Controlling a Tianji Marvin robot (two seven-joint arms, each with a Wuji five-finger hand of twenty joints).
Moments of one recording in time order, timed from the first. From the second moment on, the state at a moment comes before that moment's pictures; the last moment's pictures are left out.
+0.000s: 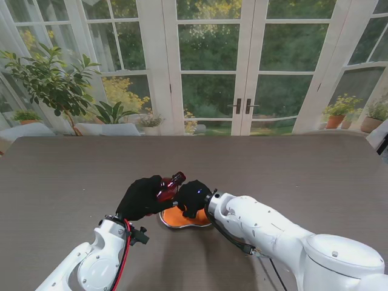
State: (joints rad) left arm 1.71 -1.16 -1.19 -1.71 0.56 -0.25 0.32; right arm -0.75 -1.46 0.09 -0.46 -0.74 -0.42 -0.65; left_hand 0.89 -0.71 0.53 -0.14 0.80 0.49 0.75 0.72 1.12 0.44 0.62 1.09 0.99 0.49 1.00 0.73 0.58 0.60 1.42 0.74; right_hand 0.44 -1.03 1.34 -0.40 1.06 -0.12 1.07 0.02 1.35 -0.08 0.94 0.87 1.31 -0.03 1.55 0.91 1.03 0.18 1.60 0.83
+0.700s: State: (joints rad) left arm 1.71 -1.16 -1.20 -1.71 0.56 -0.25 0.32; right arm -0.76 -1.45 0.13 -0.49 -0.73 -0.44 -0.60; left_hand 0.89 -0.71 0.53 -0.14 0.80 0.49 0.75 0.72 1.12 0.44 0.62 1.10 0.99 0.49 1.00 0.73 0.58 0.60 1.42 0.74; right_hand 0.47 -0.89 1.34 -0.40 1.06 -0.11 1.09 0.16 1.35 -0.07 0.98 0.92 1.31 -0.03 1.56 0.92 1.03 0.18 1.63 0.84
